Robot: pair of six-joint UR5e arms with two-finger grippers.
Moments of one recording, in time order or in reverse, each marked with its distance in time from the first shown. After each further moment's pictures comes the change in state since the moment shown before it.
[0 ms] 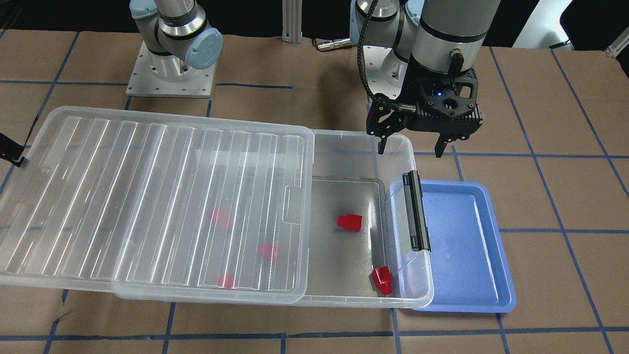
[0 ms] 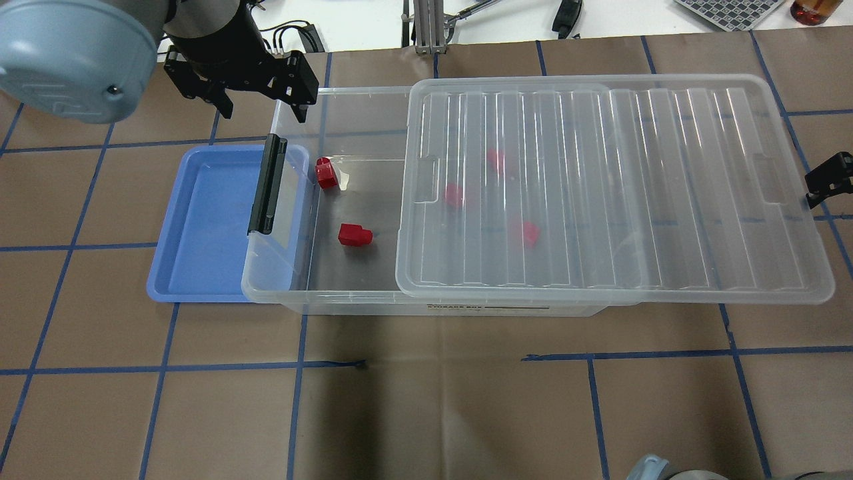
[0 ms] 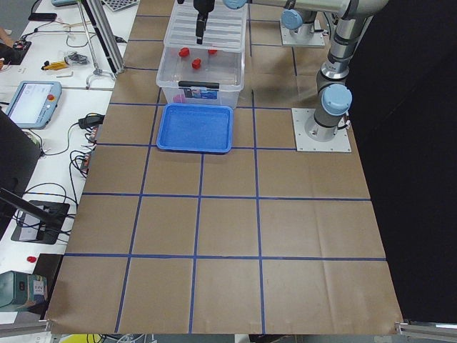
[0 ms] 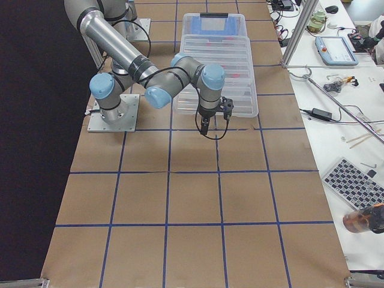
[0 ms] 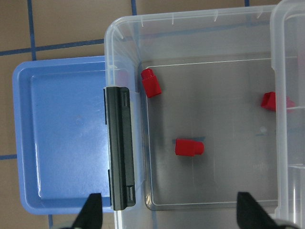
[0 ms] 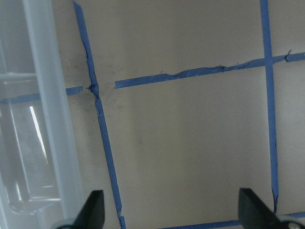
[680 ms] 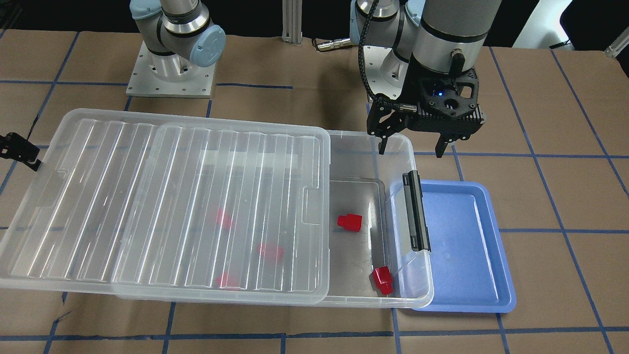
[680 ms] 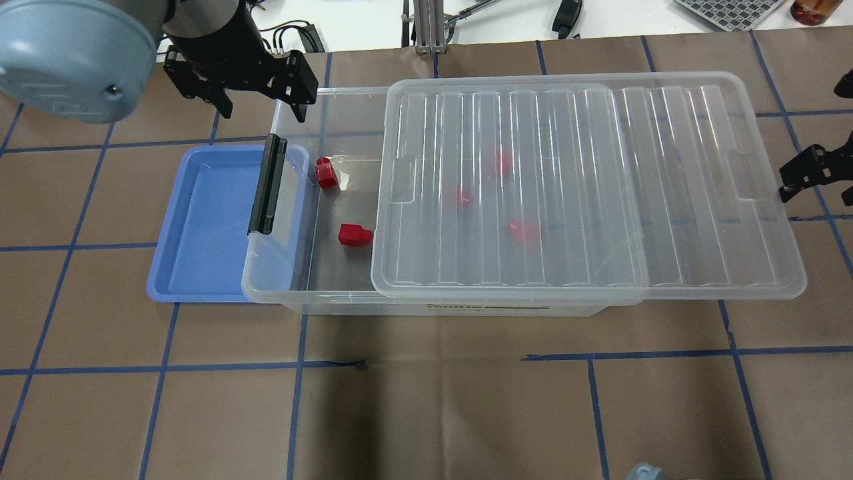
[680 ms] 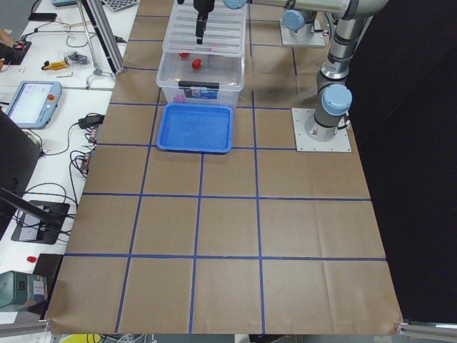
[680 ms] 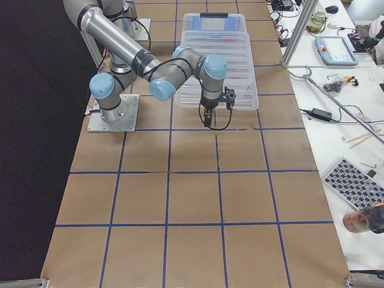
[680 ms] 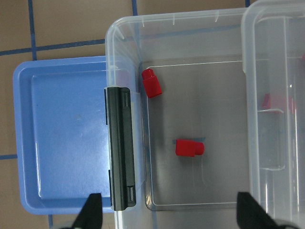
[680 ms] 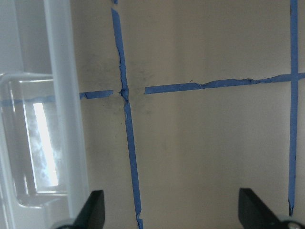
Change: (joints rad) left arm 0.003 0.000 0.000 0.001 0.000 -0.001; right arm 0.075 -0.020 0.003 -0.001 0.003 0.017
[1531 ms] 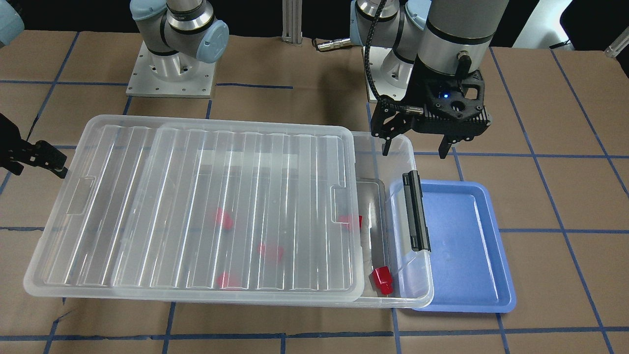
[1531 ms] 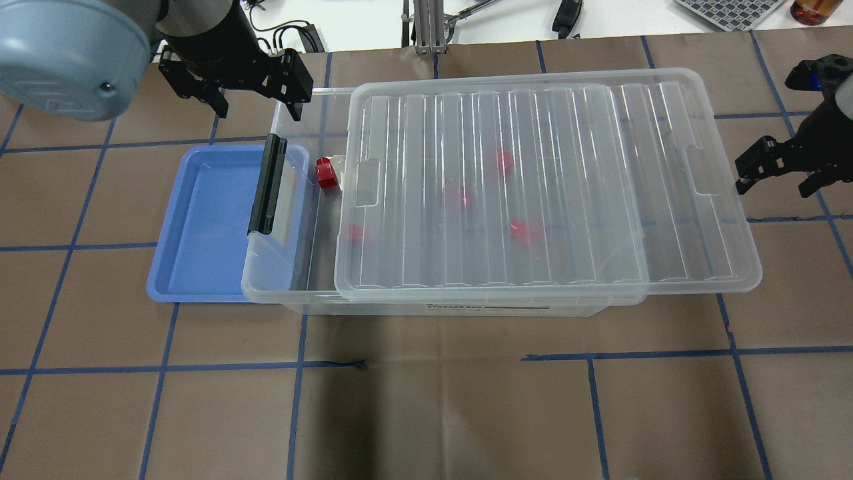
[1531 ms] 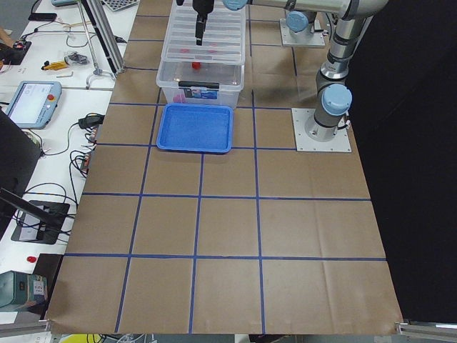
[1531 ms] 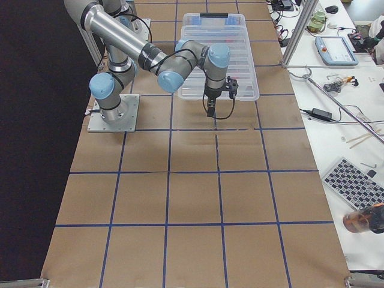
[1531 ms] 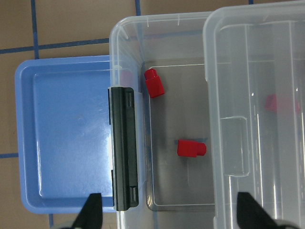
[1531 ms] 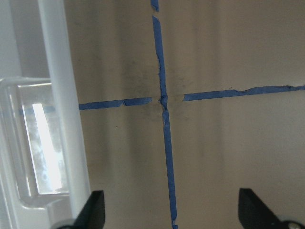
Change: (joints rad) left arm 0.012 -0.001 0.000 -0.001 -0.006 0.000; right arm 0.115 -0.001 0.001 -0.001 0.000 0.119
